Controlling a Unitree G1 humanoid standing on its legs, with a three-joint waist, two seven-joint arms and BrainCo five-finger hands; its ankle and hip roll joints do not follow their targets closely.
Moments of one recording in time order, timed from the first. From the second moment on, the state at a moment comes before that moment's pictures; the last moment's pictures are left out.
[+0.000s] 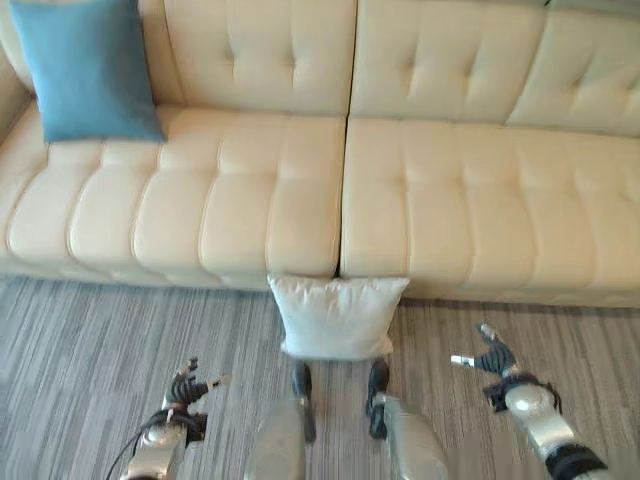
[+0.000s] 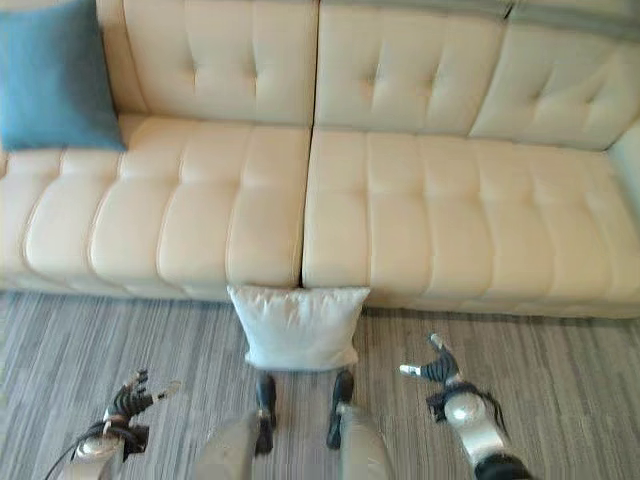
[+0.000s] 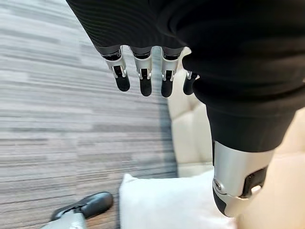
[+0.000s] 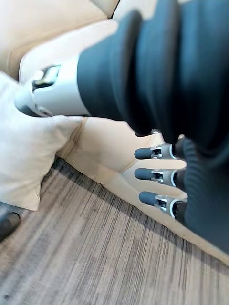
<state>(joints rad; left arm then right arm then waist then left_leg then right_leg) -0.06 0.44 -0.06 0.81 -0.27 -0.10 0.15 -0.22 -0.50 0.22 0.70 0.02 -0.02 -0.18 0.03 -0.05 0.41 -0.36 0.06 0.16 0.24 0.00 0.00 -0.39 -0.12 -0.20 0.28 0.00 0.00</state>
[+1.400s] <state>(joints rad) -0.87 0.52 -0.37 0.62 -0.51 -0.17 0.44 -0.95 -0.35 0.41 0.68 0.48 -0.13 -0.51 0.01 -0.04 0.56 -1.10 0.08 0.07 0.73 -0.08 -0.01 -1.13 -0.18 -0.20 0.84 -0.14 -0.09</state>
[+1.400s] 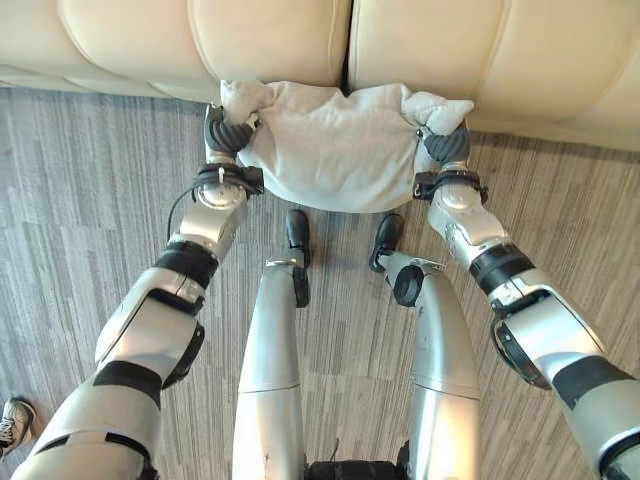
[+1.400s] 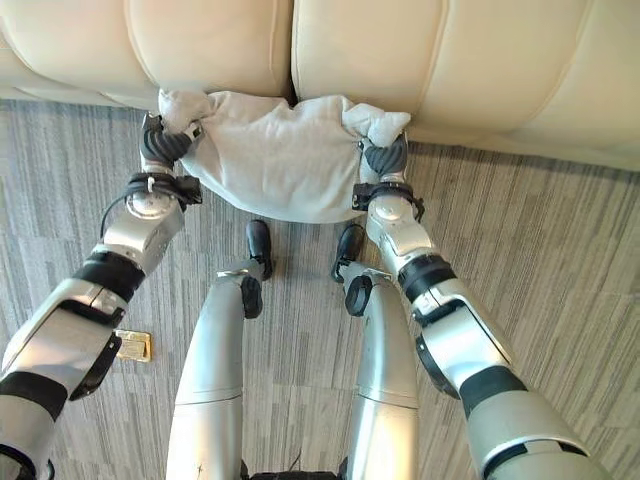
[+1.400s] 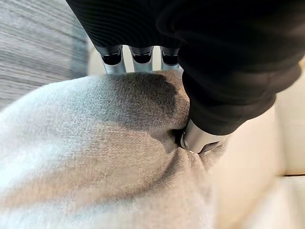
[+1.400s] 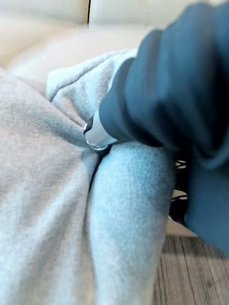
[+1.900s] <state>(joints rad) -0.05 0.46 -0.22 0.09 -0.32 -0.17 0.24 -0.03 -0.44 0.24 0.03 0.29 -0.15 -0.19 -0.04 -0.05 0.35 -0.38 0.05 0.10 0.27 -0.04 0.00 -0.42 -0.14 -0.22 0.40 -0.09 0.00</state>
